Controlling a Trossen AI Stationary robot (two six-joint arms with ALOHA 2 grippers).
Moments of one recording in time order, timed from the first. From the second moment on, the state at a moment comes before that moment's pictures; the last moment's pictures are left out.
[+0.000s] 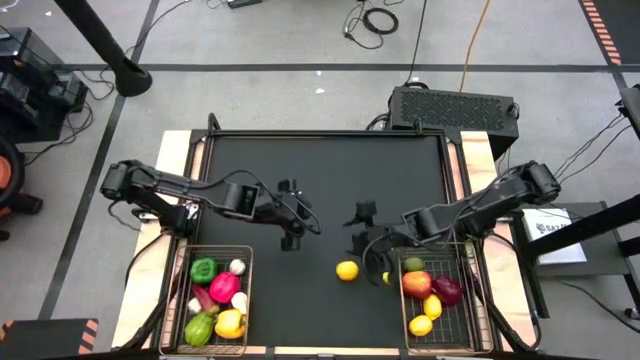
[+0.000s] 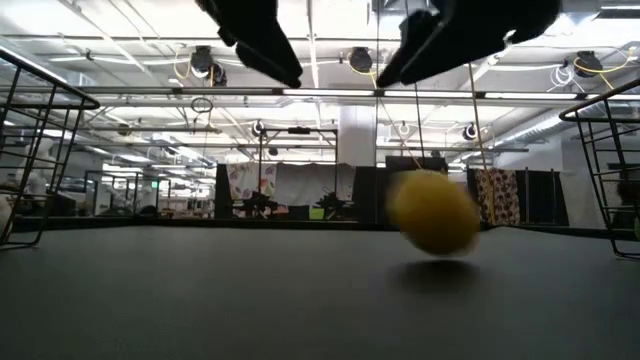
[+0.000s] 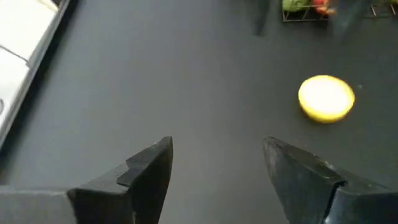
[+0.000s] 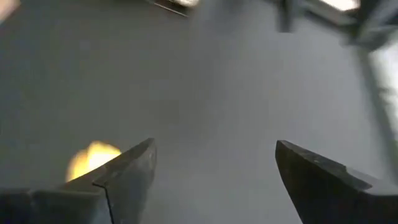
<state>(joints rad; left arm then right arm) -0.13 1.49 1.19 -0.50 -0.24 -0.05 0.33 1.45 1.01 -0.30 0.36 -0.12</state>
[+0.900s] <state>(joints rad) -0.21 1.49 1.09 -0.37 -0.24 -0.15 0.54 1.85 1.45 -0.93 -0.01 0.16</state>
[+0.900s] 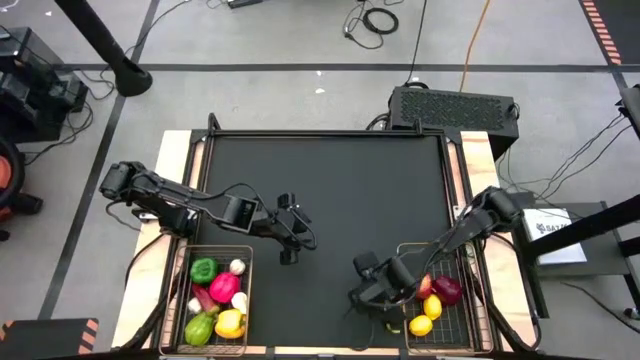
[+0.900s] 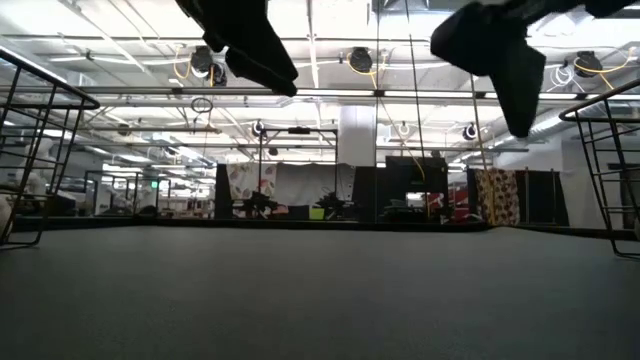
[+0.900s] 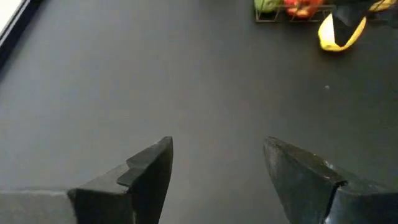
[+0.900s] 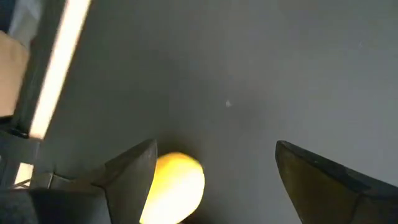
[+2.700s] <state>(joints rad) -0.24 1.49 1.09 -0.40 -0.25 -0.12 0.48 2.36 1.84 -1.49 -0.29 0.29</state>
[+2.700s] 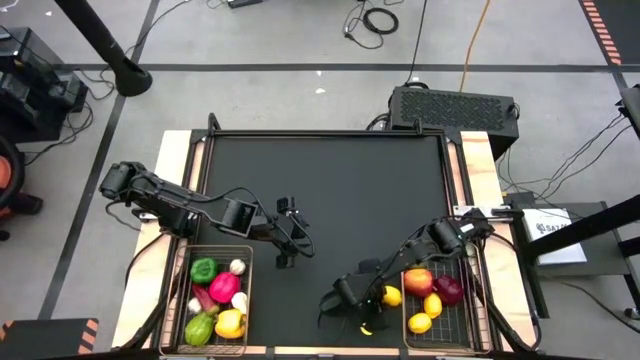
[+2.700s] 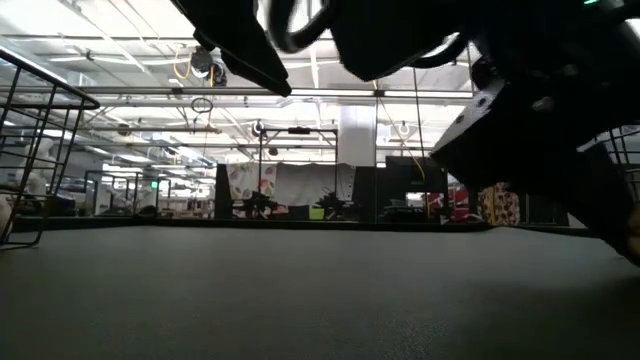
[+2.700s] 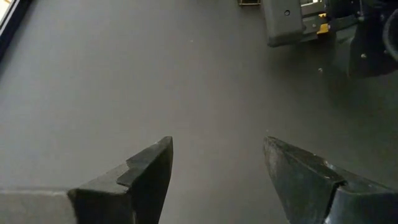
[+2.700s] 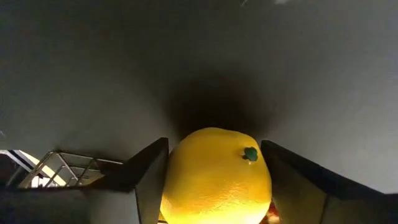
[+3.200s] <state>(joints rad) -0.24 1.47 1.09 -0.50 -0.28 -0.13 0.44 2.36 2.18 -1.58 -0.28 0.17</state>
